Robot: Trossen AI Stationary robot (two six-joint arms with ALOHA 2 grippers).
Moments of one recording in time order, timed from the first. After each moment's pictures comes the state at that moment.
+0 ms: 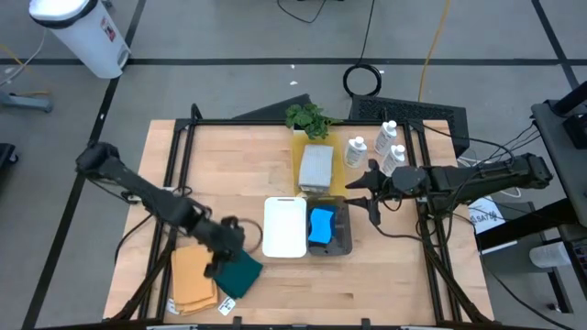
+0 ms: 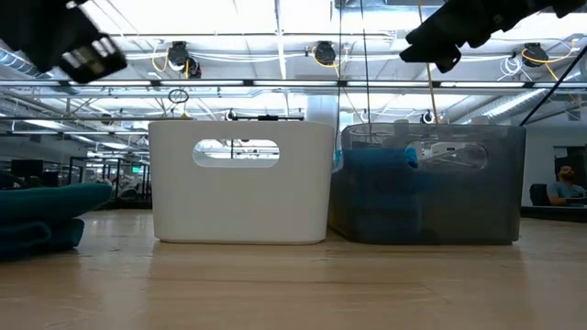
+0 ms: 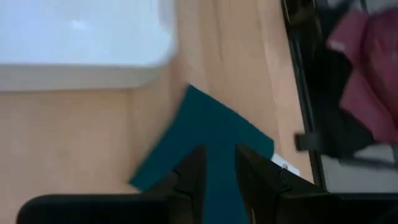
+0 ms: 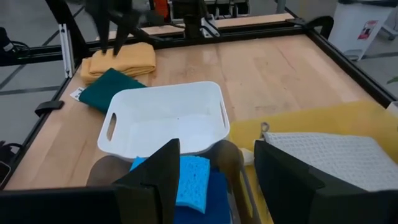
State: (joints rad) left arm -0.50 1.27 0.85 -0.51 0.11 -0.48; right arm 0.11 0.86 0.65 -0.17 0.13 0.16
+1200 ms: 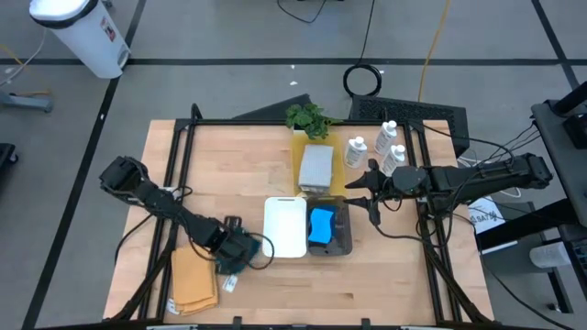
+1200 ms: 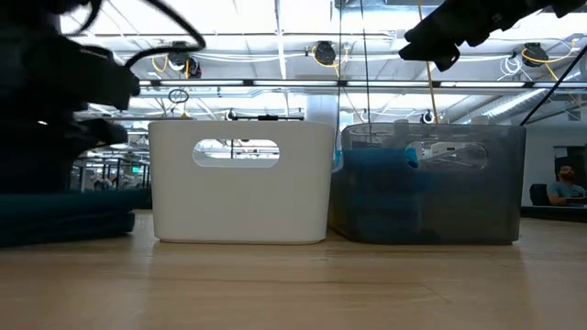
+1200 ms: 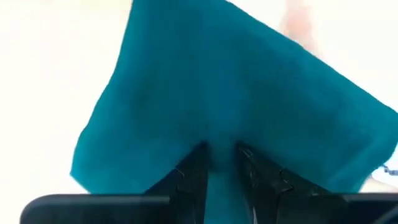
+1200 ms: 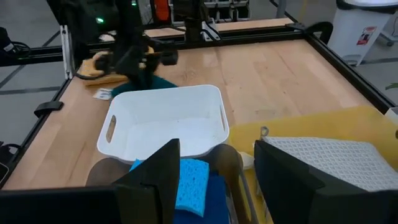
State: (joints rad) left arm -0.52 1.62 0.85 -0.68 -0.06 -0.42; right arm 0.11 0.86 0.65 -0.15 0.14 0.14
